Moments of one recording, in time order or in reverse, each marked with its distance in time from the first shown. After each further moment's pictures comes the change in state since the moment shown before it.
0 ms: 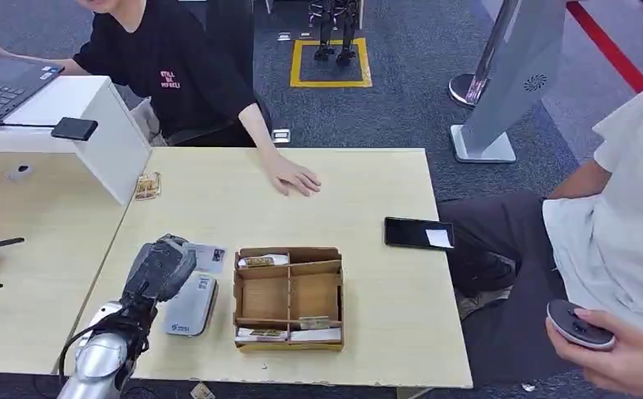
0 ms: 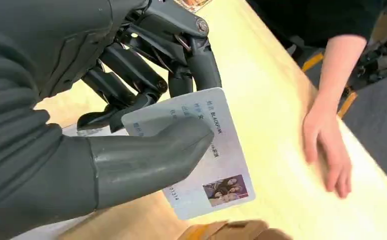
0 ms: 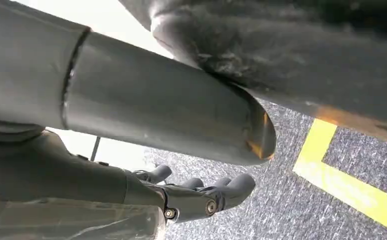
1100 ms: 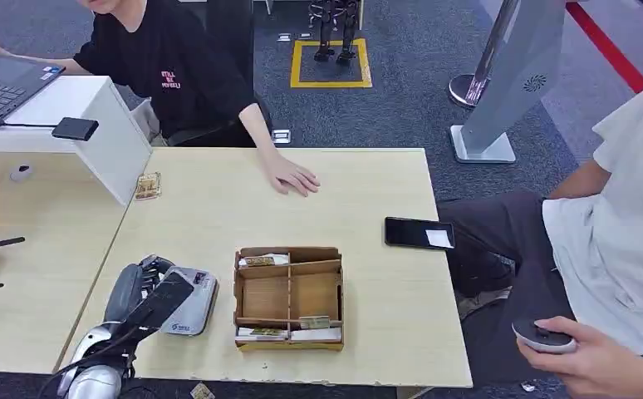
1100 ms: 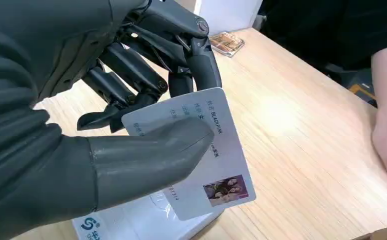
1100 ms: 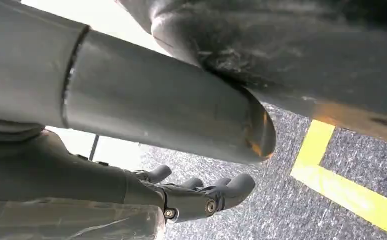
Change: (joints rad) left arm 0.120 0.041 0.000 -0.114 -0.310 0.085 0.063; right arm 0.002 0.000 -0.003 -0.008 -0.024 0.013 -0.006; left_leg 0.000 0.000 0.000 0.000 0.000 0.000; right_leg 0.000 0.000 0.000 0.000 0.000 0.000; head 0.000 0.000
